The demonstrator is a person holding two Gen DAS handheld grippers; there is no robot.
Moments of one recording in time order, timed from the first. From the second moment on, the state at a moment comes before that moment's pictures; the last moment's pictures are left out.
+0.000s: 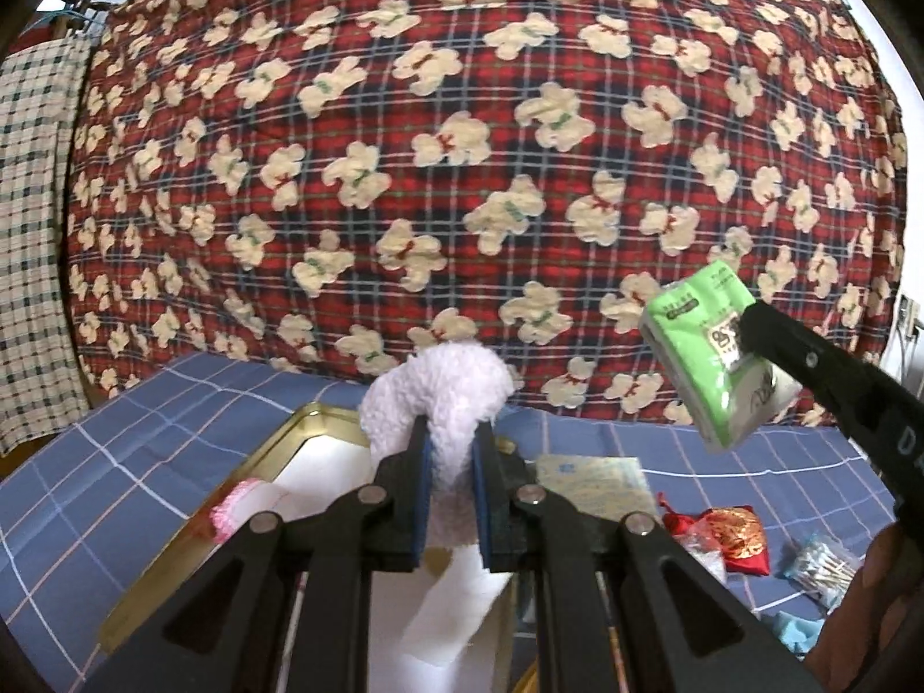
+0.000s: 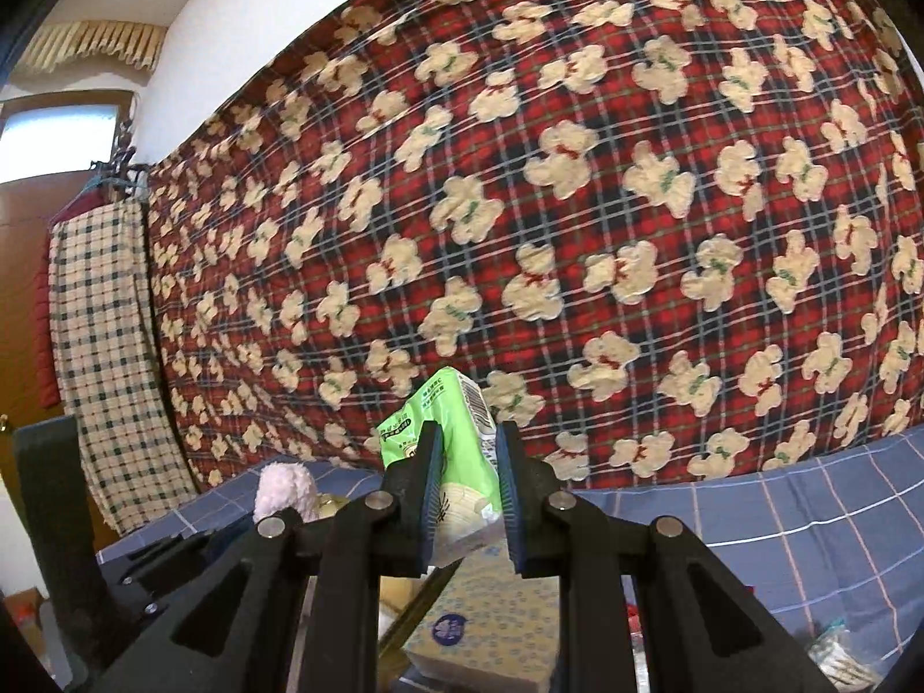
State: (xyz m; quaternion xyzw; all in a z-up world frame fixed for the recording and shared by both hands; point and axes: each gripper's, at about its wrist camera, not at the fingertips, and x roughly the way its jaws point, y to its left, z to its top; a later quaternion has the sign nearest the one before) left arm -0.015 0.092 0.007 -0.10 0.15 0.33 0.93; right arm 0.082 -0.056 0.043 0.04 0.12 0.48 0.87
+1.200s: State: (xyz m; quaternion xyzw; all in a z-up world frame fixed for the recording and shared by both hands) left arm -0.046 0.134 -0.011 -0.14 0.18 0.41 0.88; right arm 0.049 0.001 0.015 -0.04 0.18 0.54 0.82
